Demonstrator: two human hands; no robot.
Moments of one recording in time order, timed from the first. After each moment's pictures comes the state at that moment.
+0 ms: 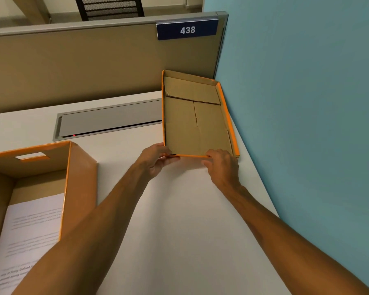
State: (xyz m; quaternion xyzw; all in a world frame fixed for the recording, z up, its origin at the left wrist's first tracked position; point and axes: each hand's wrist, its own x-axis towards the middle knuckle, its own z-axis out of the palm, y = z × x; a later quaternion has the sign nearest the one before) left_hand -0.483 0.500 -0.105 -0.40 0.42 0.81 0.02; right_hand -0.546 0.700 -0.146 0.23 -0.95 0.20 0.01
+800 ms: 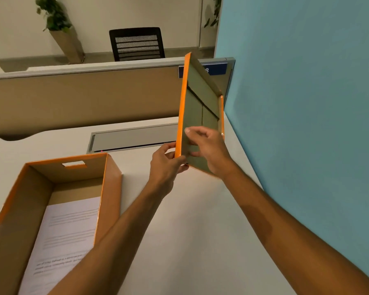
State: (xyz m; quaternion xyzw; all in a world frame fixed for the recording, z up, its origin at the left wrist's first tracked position) left_hand -0.417 0.533 -0.002 -0.32 0.62 0.71 -0.13; right_hand -0.511 0.627 0.017 0.14 -0.73 0.64 -0.20
